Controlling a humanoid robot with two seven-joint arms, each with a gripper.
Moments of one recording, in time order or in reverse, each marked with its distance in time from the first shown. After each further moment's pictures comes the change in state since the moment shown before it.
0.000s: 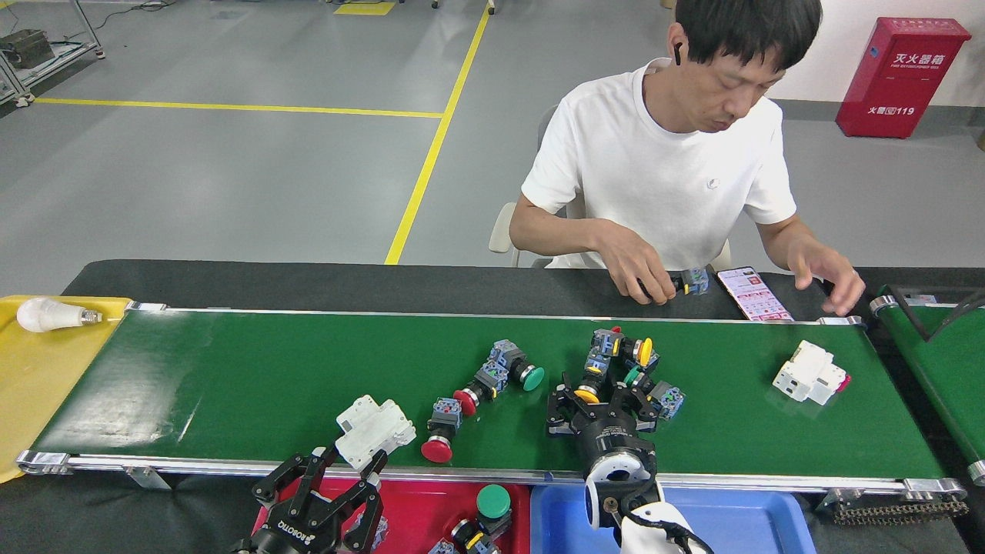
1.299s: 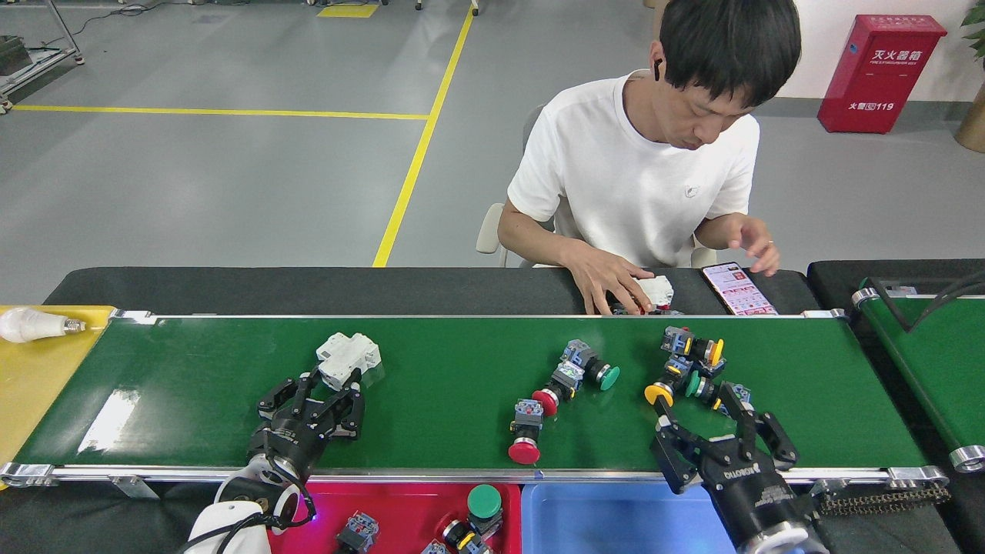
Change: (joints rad) left arm -0.460 -0.028 0.060 0.641 -0.097 0.119 0.024; right arm 0.457 -0.040 -0.440 -0.547 0.025 -0.420 -0.064
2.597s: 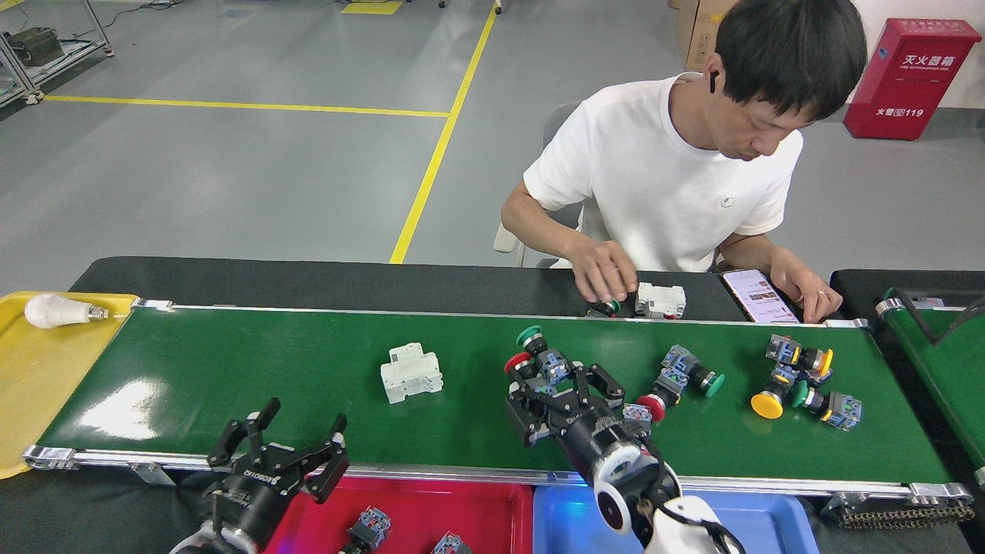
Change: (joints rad) left arm 0.149 -0.045 0.062 -0.256 -0.046 -0.100 -0.057; right arm -0.259 -0.062 0.459 0.223 -0.241 -0.190 0.149
